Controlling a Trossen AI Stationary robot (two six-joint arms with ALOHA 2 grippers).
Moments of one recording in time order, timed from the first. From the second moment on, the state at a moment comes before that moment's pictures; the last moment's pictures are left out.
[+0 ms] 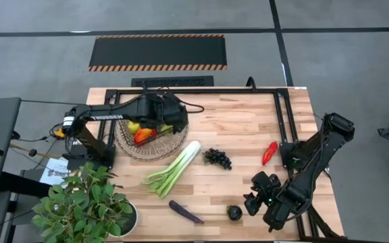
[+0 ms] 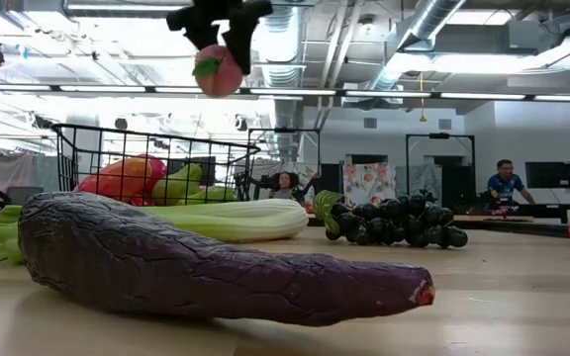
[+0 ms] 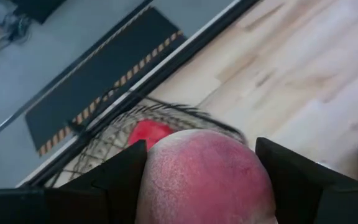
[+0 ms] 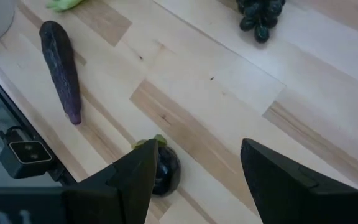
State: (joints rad) left arm 0.03 1.67 1.73 -1.26 -0.69 -0.67; right arm 0.90 1.53 1.19 -0.99 0.55 1.77
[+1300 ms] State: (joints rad) left arm 0.24 1.50 1.17 -0.91 -0.45 -0.62; right arm 0.90 1.53 1.19 -0.98 0.52 1.83
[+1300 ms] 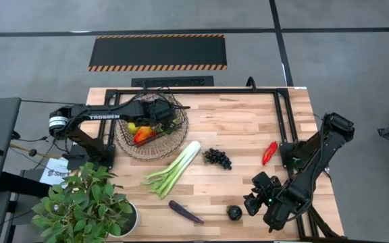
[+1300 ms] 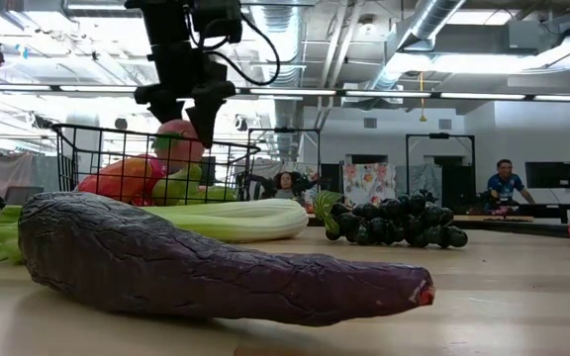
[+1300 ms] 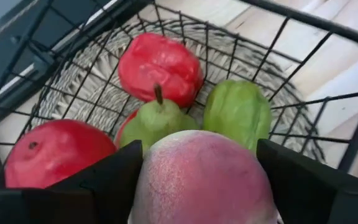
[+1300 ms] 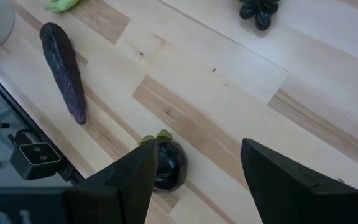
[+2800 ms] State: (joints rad) left arm -0.10 1.65 1.34 -0.38 -0.24 -0.37; right arm 0.92 1.53 1.16 -0.93 0.52 1.83
